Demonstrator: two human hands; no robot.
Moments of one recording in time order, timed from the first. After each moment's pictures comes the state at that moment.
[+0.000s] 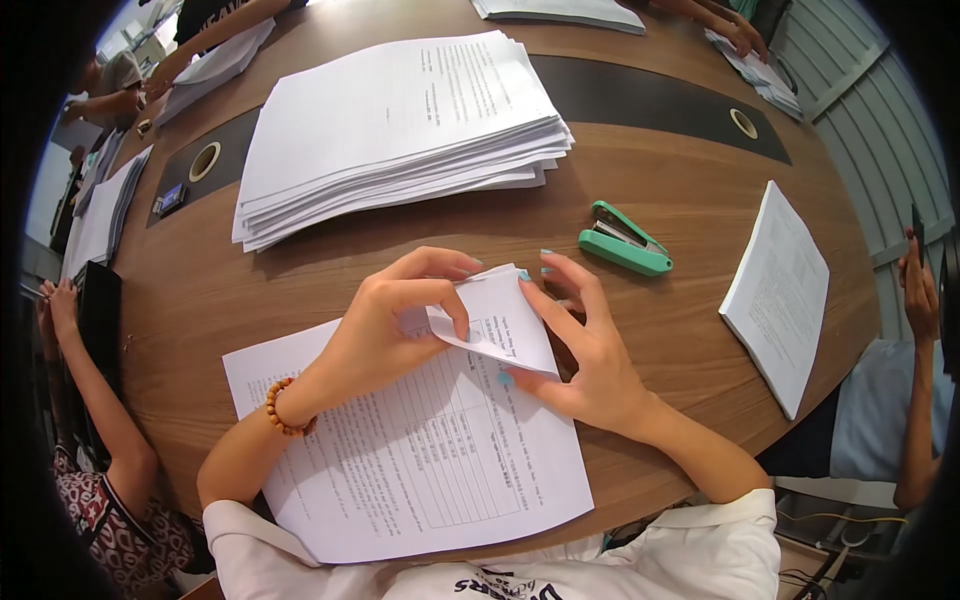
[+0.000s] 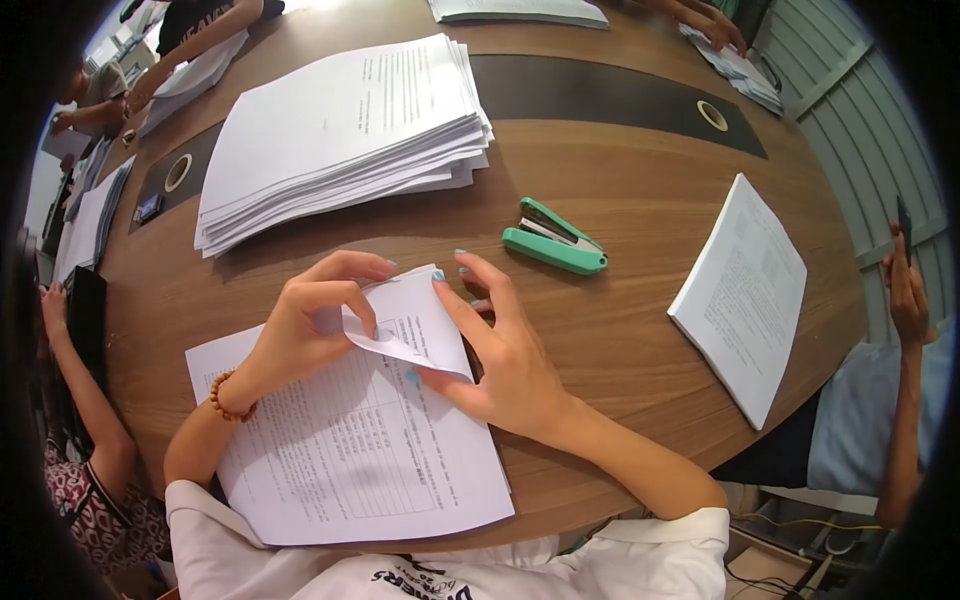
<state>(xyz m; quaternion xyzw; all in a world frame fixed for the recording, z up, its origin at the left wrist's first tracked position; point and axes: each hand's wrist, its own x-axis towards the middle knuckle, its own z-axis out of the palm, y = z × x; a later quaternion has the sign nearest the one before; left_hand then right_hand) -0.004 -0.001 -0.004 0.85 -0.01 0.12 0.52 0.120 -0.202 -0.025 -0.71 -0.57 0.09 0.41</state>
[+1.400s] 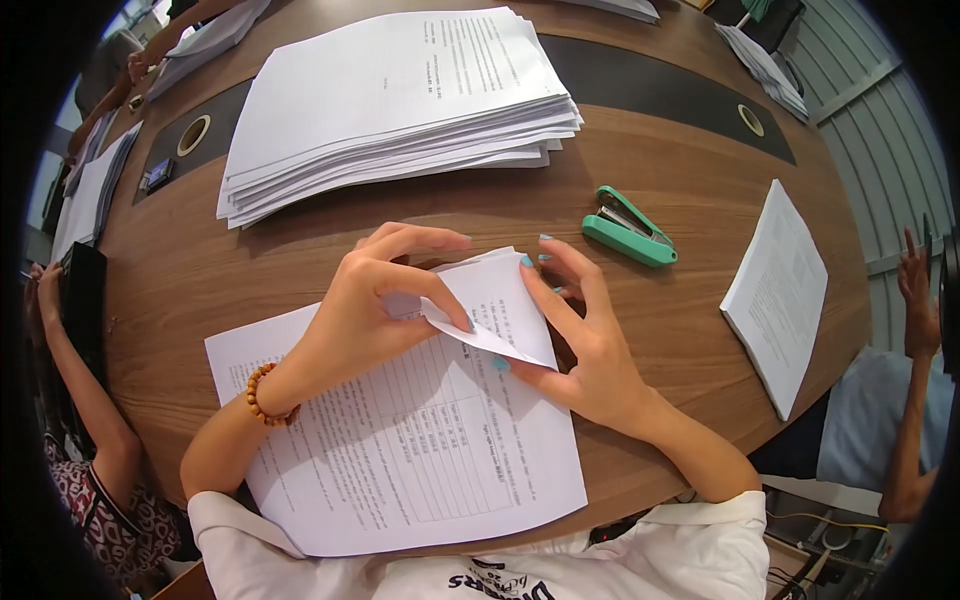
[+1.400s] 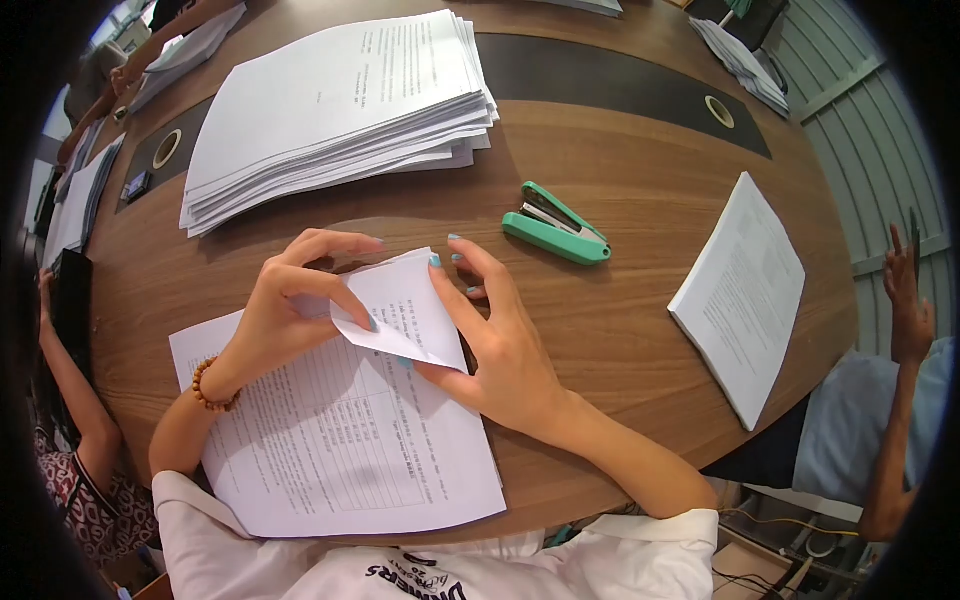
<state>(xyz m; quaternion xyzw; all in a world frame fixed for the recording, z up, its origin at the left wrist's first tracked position) -0.006 -0.001 -0.007 0.87 0.01 0.16 0.47 0.122 -0.201 -0.024 -0.71 -0.58 0.08 0.39</state>
